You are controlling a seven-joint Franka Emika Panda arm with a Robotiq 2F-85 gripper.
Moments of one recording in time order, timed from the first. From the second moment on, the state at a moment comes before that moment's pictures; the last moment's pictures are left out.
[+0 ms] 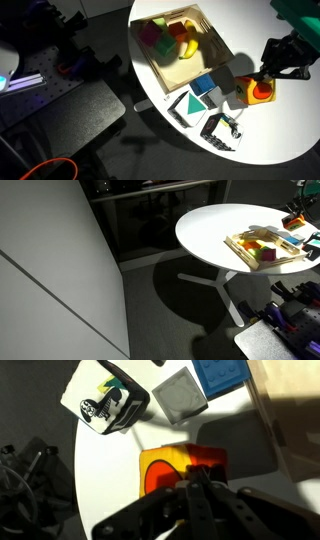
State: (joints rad) arm -0.43 0.75 -0.33 -1.47 -0.04 2.13 0.07
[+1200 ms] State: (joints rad) arm -0.26 0.53 -0.22 -1.72 -0.04 2.15 0.03
